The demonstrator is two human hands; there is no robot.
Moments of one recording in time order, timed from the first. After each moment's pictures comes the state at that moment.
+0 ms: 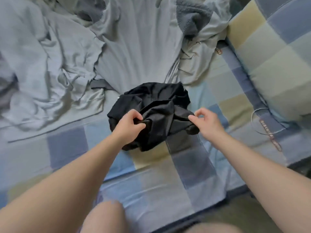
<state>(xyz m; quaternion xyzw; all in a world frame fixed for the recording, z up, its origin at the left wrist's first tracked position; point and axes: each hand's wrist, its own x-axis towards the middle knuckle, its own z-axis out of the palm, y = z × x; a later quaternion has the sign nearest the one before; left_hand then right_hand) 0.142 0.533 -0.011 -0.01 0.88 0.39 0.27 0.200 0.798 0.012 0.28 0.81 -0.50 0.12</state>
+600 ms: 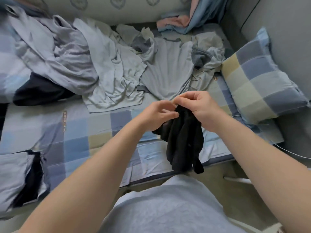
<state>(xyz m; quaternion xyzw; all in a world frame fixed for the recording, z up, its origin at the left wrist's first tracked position) 0.338 0.436 0.382 0.11 0.76 0.57 0.29 0.361 0.605 0.442 0.08 0.77 -0.61 0.15</state>
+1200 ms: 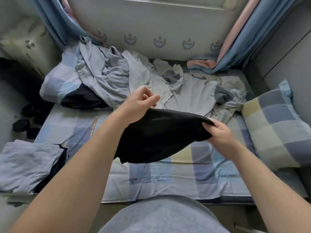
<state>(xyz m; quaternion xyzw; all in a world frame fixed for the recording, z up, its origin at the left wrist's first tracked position) 0.360 0.288 0.497 -0.02 0.83 0.56 0.07 0.384 0.573 0.458 0.04 0.71 -0.68 0.19</state>
